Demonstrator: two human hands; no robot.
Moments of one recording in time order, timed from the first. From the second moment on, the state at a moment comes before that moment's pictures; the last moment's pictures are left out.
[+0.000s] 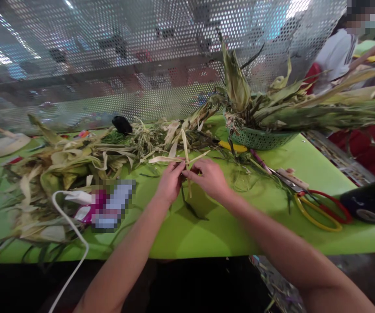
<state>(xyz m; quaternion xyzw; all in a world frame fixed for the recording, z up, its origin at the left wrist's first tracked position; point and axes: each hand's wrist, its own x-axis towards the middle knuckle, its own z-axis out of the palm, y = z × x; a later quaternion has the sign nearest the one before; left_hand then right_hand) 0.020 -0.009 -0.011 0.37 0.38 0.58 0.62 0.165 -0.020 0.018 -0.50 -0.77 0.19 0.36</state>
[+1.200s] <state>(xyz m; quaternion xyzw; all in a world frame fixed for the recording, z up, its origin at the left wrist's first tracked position) 0.028 -0.016 -0.005 0.41 0.42 0.57 0.58 0.160 -0.015 0.014 -0.44 -0.48 0.58 0.49</state>
